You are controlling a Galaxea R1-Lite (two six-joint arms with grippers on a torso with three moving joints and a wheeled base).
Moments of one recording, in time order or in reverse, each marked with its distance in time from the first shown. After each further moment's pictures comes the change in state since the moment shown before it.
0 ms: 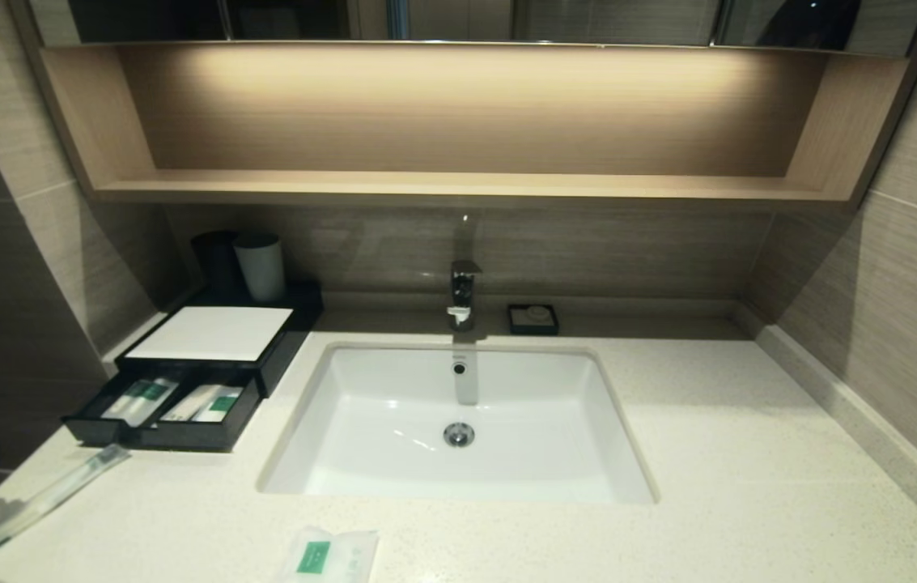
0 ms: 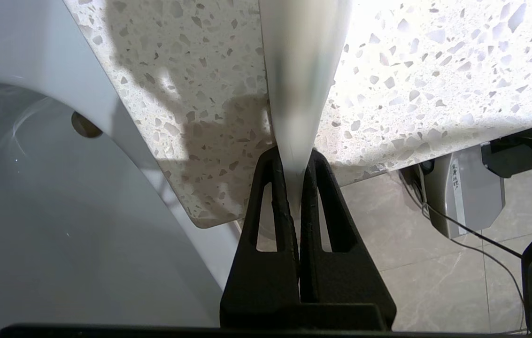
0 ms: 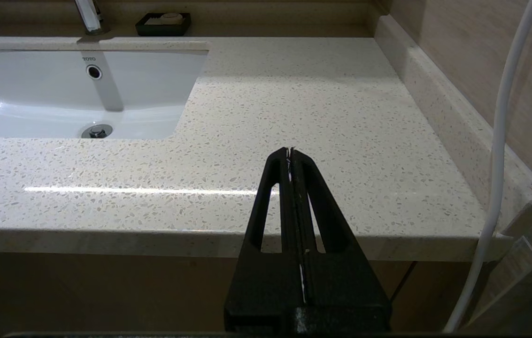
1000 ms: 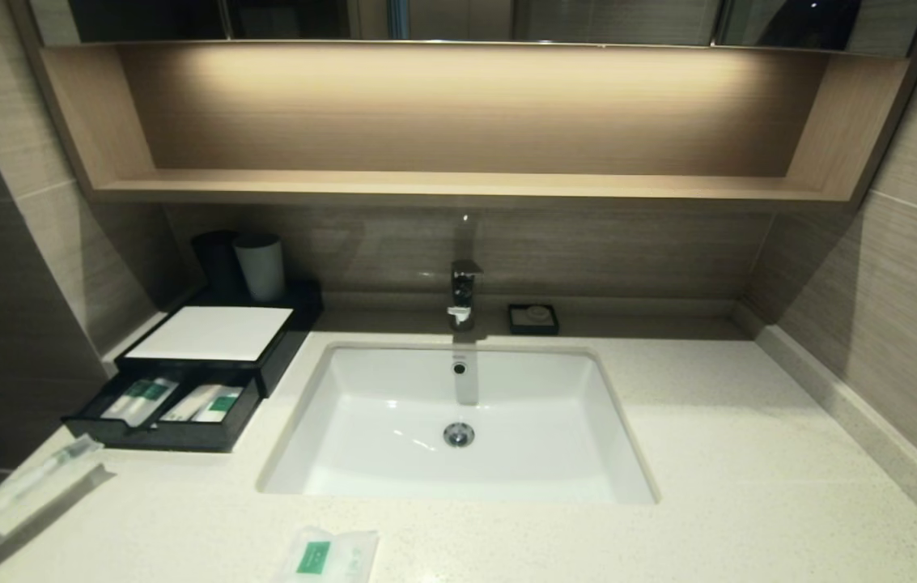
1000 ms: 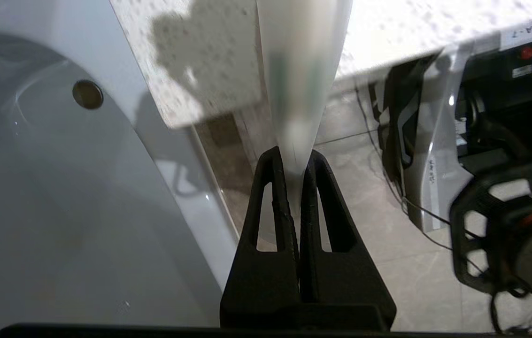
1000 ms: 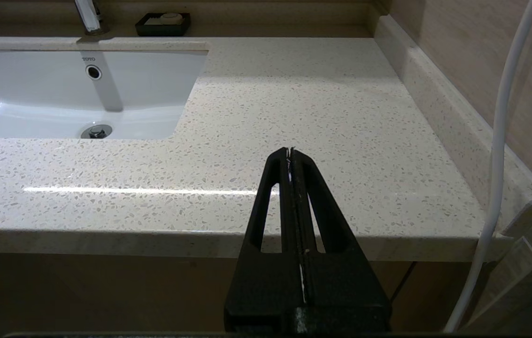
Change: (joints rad) left arm 0.057 -0.224 -0.013 0.210 -0.008 -0.020; right arm 0.000 0.000 0.000 0.000 0.000 0.000
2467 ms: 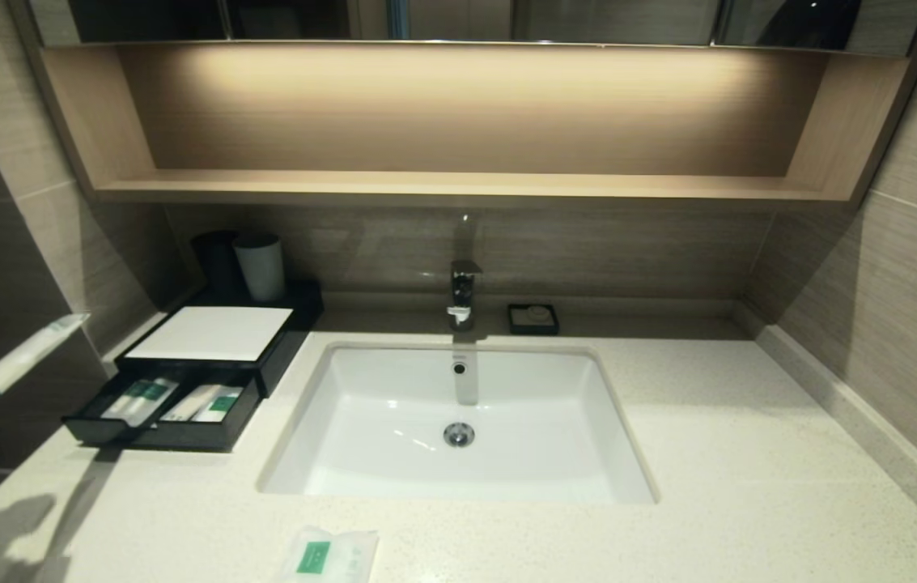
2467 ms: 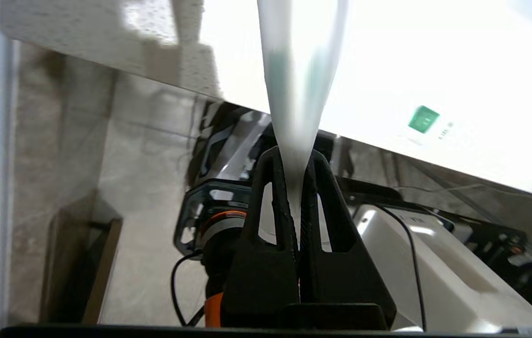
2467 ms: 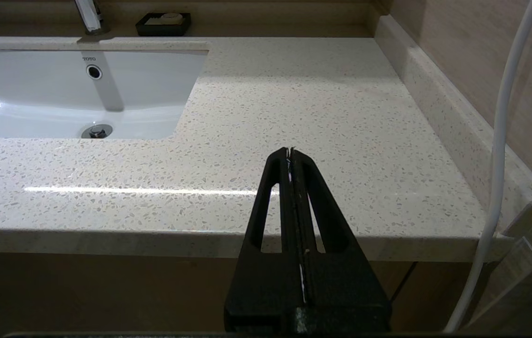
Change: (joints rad) left arm -0.385 -0.021 -0.716 0.696 -0.057 -1.076; right arm 0.000 0.000 0.000 0.000 0.000 0.000
